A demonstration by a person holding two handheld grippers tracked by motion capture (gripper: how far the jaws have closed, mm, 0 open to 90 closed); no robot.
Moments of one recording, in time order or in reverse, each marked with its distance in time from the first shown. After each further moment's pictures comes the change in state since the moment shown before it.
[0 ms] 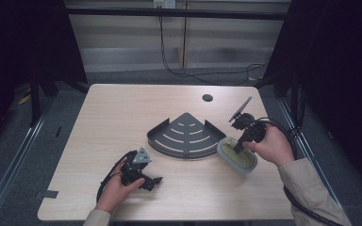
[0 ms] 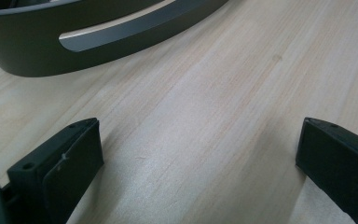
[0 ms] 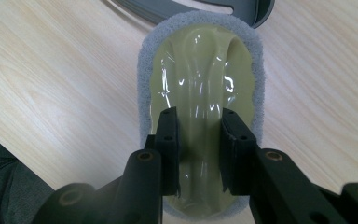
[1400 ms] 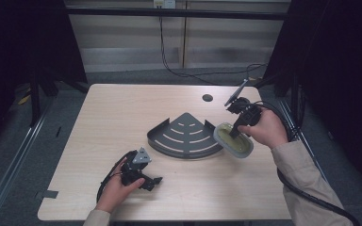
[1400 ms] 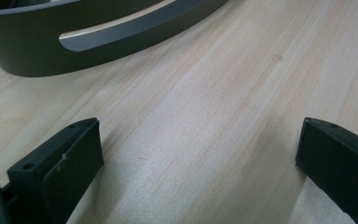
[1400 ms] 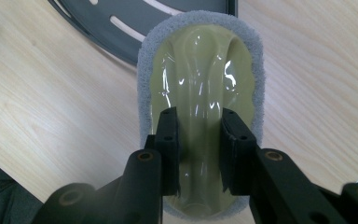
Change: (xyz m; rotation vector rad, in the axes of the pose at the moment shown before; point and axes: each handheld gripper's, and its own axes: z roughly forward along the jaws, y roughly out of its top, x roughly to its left) left arm 0.000 0.000 0.000 0.002 0.001 0.002; right arm -0.012 0.037 -0.021 -0.033 -0.025 0.009
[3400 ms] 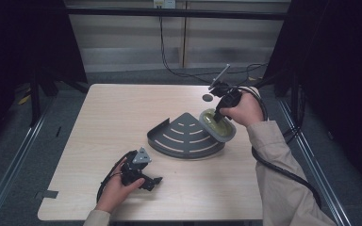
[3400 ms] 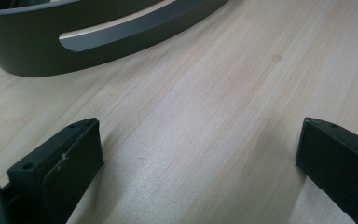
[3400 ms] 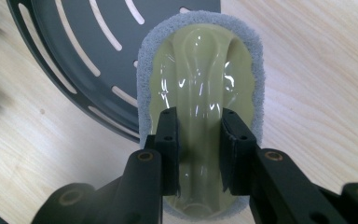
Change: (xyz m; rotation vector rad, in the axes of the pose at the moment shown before) left arm 0.000 0.000 0.000 0.004 -0.006 0.001; right arm -0.006 0.068 0.010 -0.032 0.013 0.035
